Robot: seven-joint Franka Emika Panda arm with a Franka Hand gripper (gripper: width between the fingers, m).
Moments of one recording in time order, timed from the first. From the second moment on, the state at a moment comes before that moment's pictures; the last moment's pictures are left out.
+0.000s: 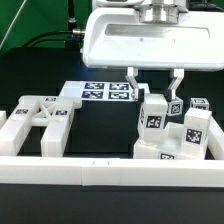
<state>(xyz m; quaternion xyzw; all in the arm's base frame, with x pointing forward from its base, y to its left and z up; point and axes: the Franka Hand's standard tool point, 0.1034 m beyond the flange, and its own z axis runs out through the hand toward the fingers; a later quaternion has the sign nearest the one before) 0.614 0.037 0.095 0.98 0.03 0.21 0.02</state>
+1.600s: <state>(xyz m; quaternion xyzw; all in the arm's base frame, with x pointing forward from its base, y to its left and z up) 0.630 0.022 0.113 0.99 0.04 0.14 0.01</state>
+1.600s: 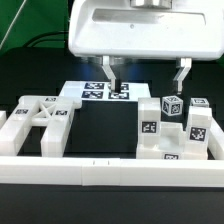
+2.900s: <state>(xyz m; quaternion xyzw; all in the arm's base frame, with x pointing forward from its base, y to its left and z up) 0.635 0.022 0.086 0.99 -0.05 -0.11 -0.02</state>
